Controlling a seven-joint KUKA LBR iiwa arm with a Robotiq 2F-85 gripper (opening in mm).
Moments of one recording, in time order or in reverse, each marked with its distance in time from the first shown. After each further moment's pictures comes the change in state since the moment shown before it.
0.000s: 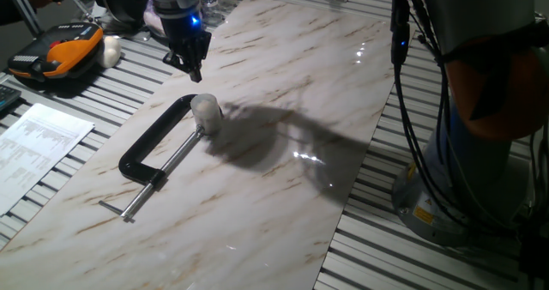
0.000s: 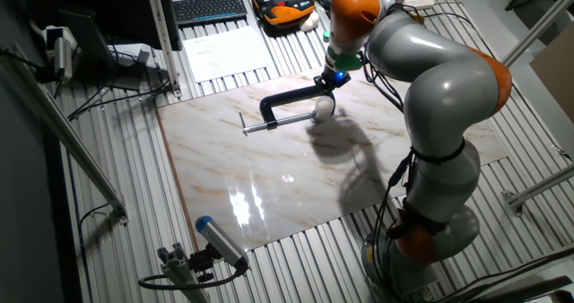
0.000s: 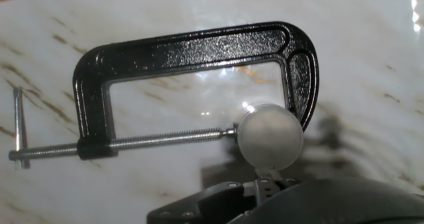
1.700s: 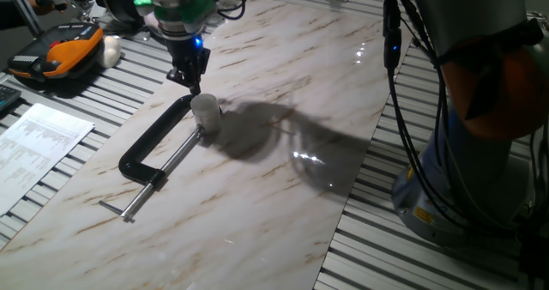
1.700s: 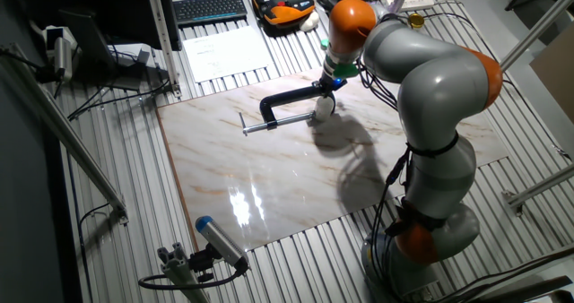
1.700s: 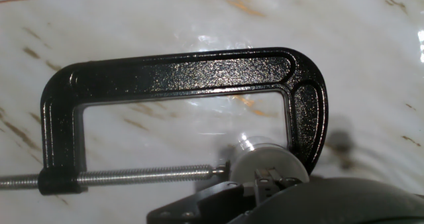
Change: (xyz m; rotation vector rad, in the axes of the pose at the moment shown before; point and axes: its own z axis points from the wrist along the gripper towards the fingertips) arm -0.017 -0.006 0.055 -0.015 -0.041 -0.017
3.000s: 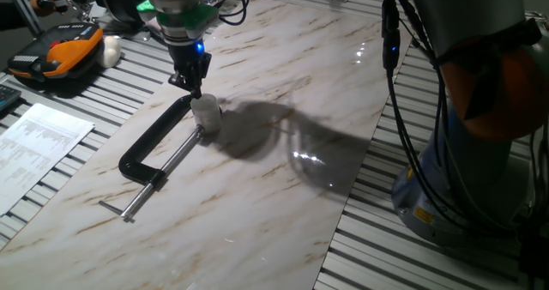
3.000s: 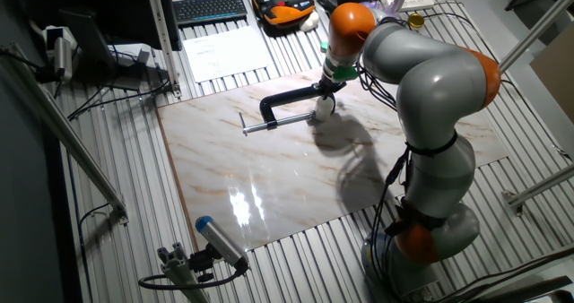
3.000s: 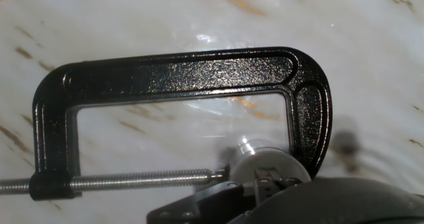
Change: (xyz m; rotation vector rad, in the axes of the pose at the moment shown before) arm -0.001 -0.001 0.012 -0.003 -0.007 -0.002
